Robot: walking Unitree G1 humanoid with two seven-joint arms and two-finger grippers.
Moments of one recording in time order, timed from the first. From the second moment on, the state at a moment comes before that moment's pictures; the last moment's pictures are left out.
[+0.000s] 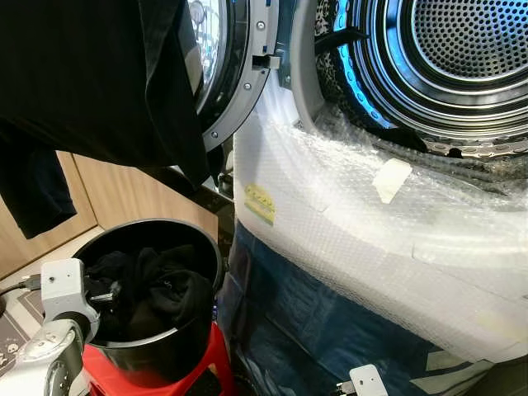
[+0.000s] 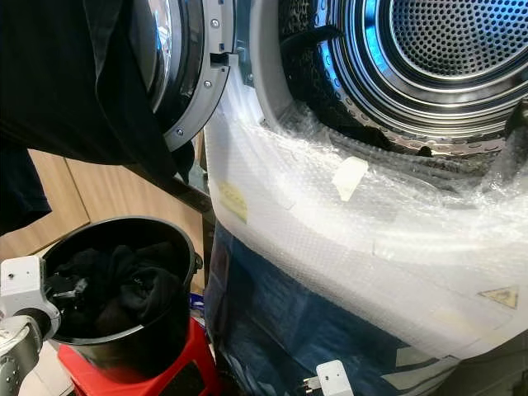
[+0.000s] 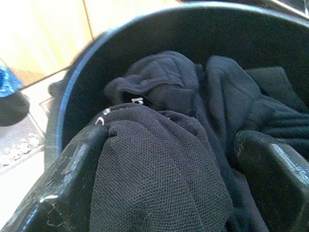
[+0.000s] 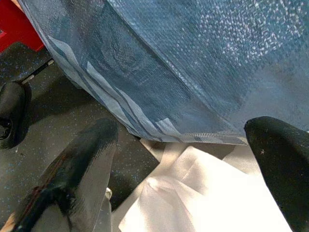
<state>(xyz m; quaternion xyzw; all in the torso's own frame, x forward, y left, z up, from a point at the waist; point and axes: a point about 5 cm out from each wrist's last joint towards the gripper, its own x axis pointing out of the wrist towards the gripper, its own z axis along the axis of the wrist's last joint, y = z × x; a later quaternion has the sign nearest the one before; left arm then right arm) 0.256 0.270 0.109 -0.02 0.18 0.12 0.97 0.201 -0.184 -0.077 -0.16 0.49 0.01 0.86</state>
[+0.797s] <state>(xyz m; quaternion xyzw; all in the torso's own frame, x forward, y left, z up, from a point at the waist) 0.248 0.268 0.096 -0.02 0.27 0.11 0.96 0.201 -0.183 -0.077 -0.17 0.49 0.02 0.85</state>
